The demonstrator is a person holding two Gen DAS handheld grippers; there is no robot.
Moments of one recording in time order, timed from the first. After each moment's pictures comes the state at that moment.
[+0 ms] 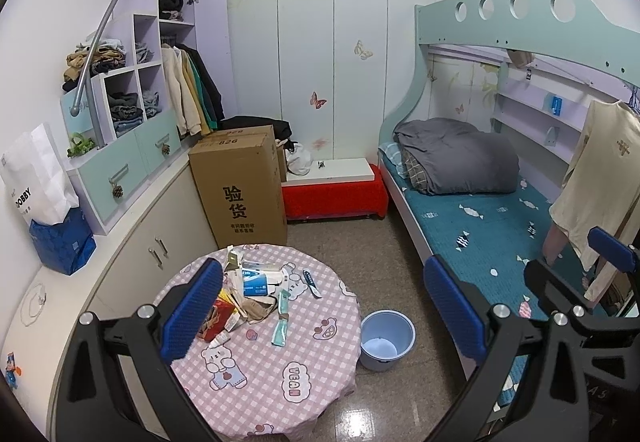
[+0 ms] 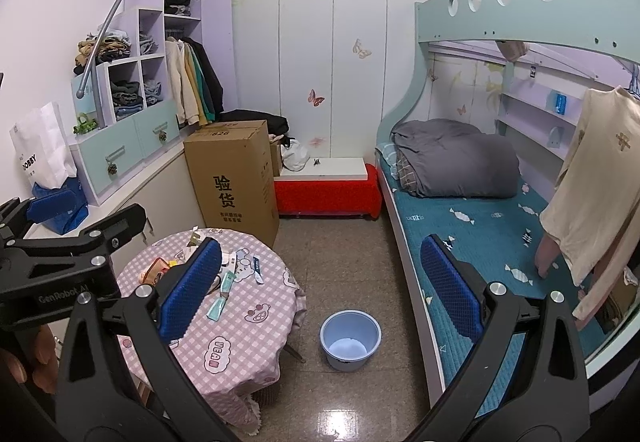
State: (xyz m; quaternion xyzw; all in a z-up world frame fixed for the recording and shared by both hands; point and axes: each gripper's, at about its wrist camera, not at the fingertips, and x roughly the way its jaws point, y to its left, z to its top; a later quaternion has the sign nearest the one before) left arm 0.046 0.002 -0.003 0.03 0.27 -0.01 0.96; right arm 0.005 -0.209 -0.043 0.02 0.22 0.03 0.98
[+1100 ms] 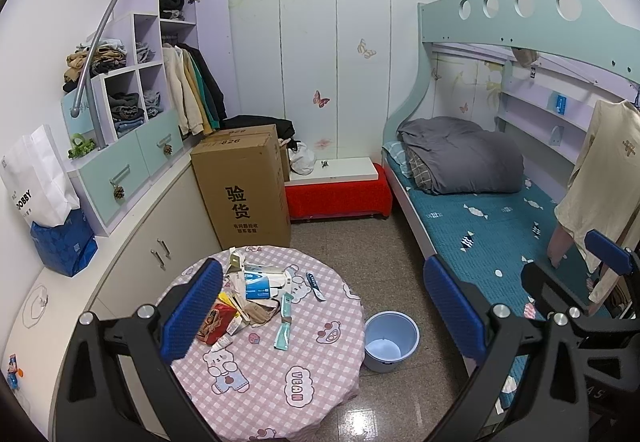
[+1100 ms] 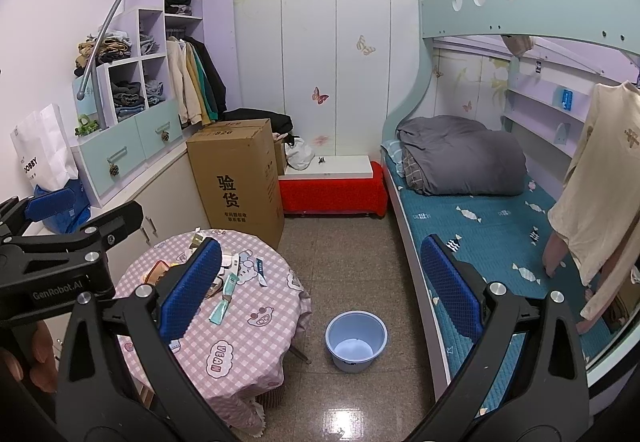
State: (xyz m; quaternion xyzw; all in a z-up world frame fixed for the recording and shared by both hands) left arm 0.058 0.009 0.001 0.03 0.27 0.00 0.96; right arm 0.024 -0.207 -0.045 0.02 0.22 0.04 0.97
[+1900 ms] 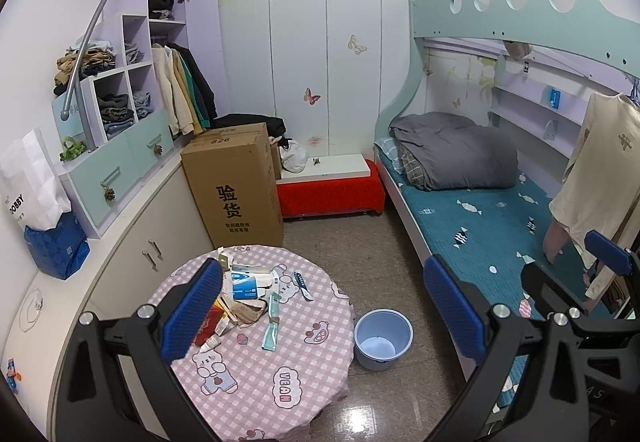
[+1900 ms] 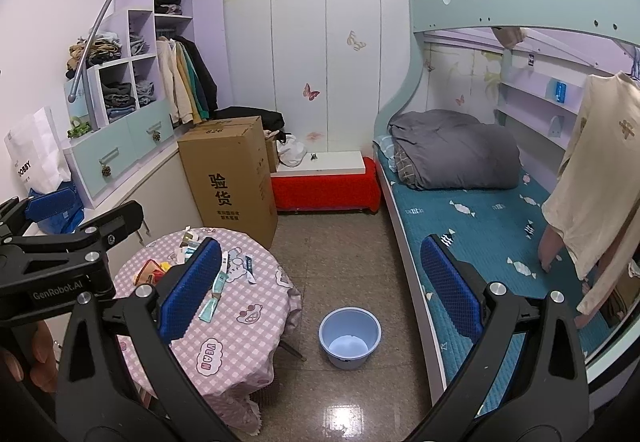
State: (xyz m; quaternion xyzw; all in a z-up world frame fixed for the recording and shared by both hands) left arm 0.069 -0.021 -0.008 0.04 0.28 -0.01 0.96; right arm 0.026 -0.234 -0.053 0.03 0.23 0.03 0.97
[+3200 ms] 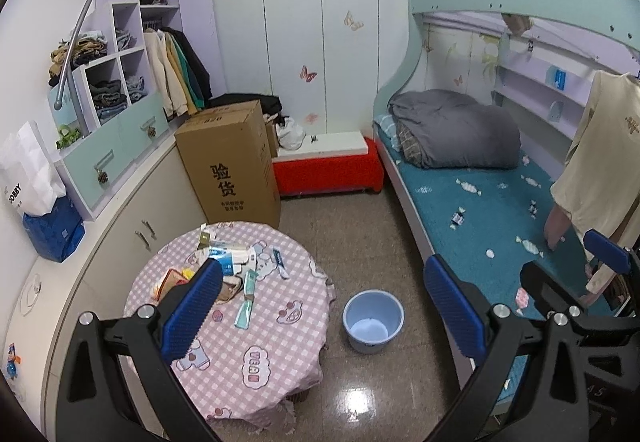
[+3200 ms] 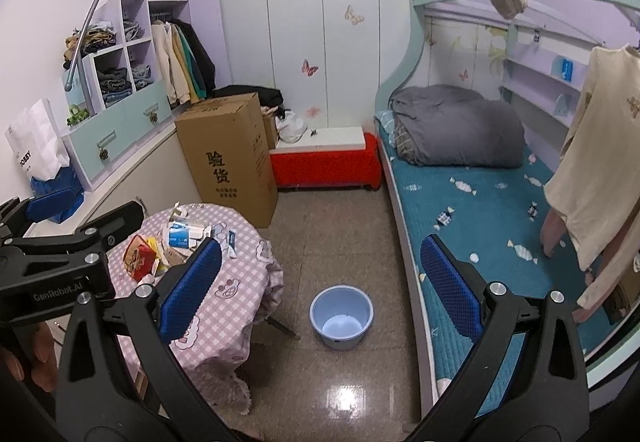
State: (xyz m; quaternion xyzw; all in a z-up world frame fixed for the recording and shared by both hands) left arm 0.078 -0.088 -0.035 0.04 0.32 0.00 0.94; right arm 0.040 -0.289 -0.082 0.05 0.28 0.05 0.96
